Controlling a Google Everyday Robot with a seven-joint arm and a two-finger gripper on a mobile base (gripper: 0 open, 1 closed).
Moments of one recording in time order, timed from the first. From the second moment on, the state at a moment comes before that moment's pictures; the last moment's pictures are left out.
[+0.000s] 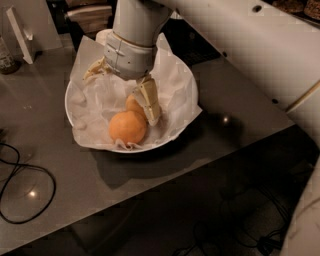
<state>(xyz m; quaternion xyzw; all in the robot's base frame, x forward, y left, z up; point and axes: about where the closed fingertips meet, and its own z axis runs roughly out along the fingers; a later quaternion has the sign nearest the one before) 0.511 0.090 0.909 -0.95 0.25 0.10 0.14</state>
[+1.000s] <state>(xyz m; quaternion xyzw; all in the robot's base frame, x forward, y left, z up) 0.505 0.071 0.877 -0.94 0.30 0.09 0.16</state>
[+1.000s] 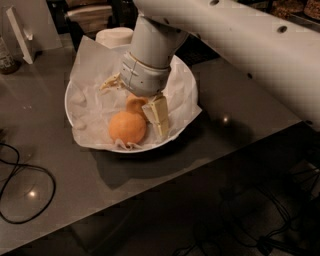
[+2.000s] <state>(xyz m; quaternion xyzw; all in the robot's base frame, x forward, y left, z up) 0.516 0.087 0.890 -0.94 0.28 0.07 0.16</state>
